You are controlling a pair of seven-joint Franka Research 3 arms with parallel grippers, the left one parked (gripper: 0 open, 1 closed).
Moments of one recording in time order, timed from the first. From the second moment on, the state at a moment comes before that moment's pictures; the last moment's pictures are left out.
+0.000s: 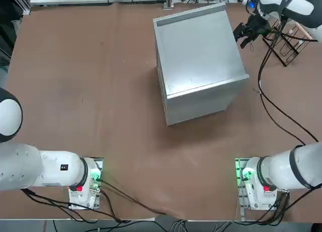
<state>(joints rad) 0.18 0.01 -0.07 -2.11 0.40 2.04 -0.26</state>
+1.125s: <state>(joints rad) 0.04 0.03 -0.08 -2.10 0.33 2.02 -0.43</state>
